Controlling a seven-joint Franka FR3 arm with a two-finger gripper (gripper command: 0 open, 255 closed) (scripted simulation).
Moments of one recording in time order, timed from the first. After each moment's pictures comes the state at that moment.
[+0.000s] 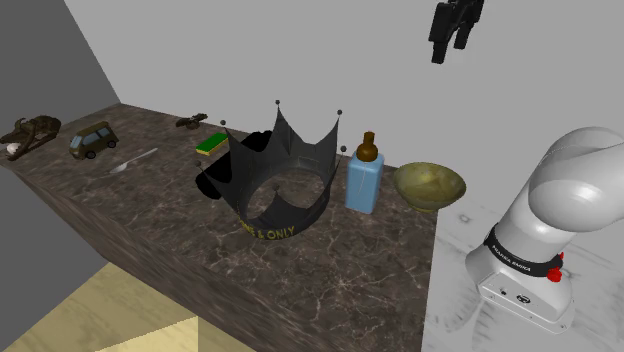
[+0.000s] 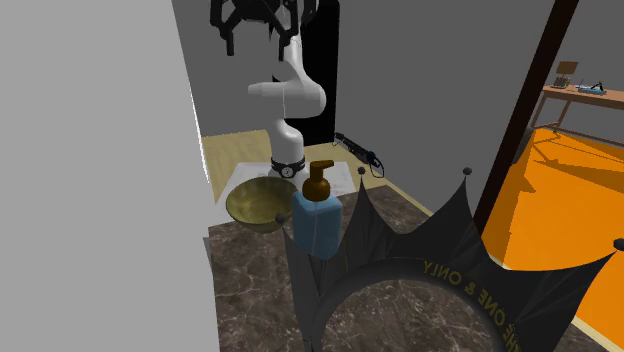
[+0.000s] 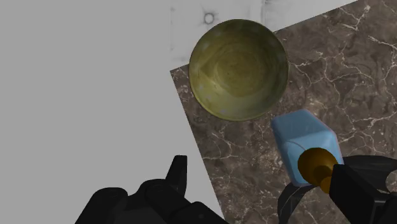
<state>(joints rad) 0.00 -0.81 0.00 -2.26 -0.10 1.45 -0.01</state>
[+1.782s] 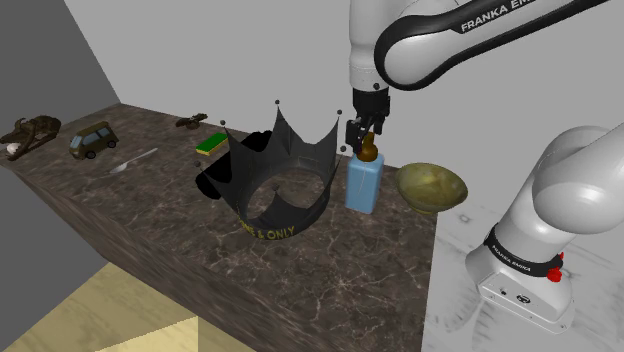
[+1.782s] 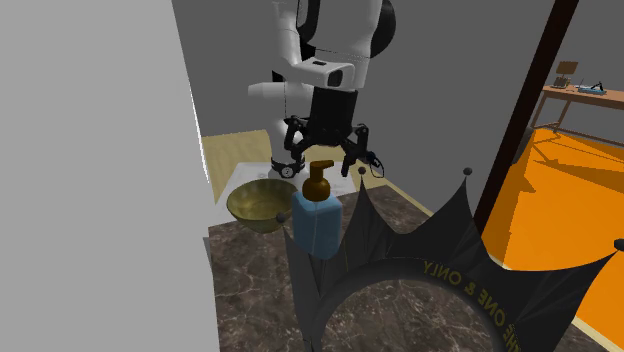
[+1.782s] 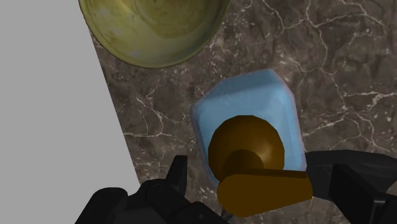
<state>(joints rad) 0.08 -0.50 0.23 -2.56 -0.05 2.06 0.22</state>
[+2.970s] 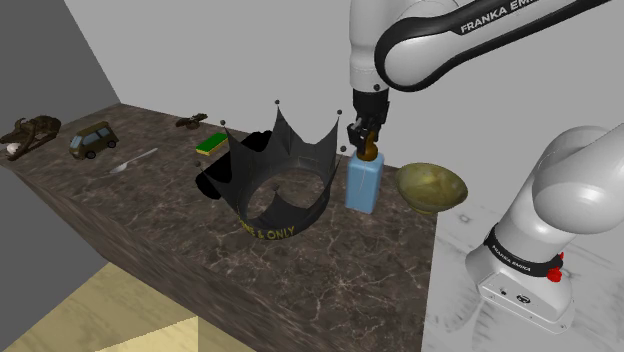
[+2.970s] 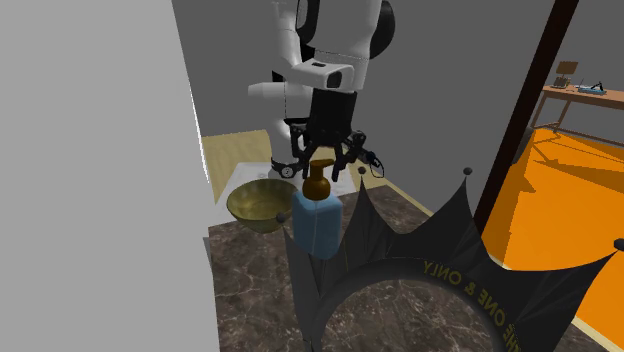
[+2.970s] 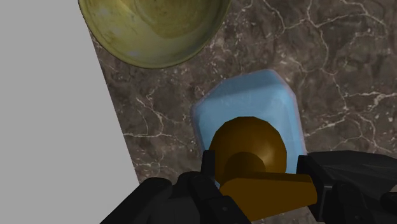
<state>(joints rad) 0.08 -0.50 0.23 -2.56 -0.05 2.07 0.22</state>
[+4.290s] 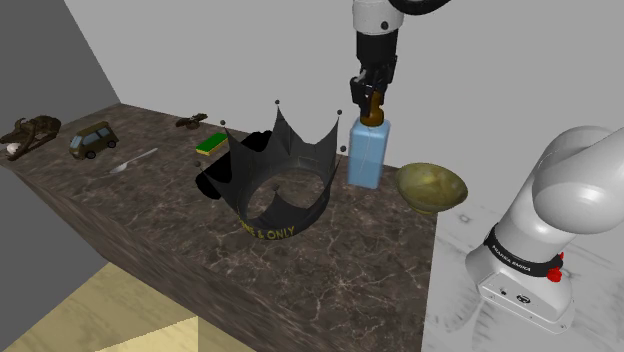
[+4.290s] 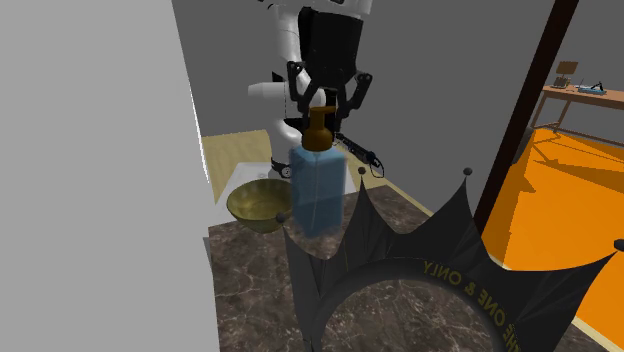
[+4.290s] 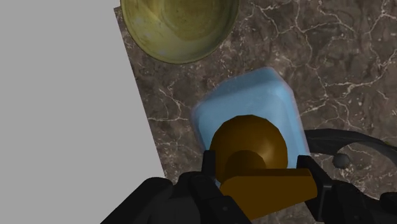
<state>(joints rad) 0.08 -0.55 0.21 -2.34 -0.05 1.80 0.18</state>
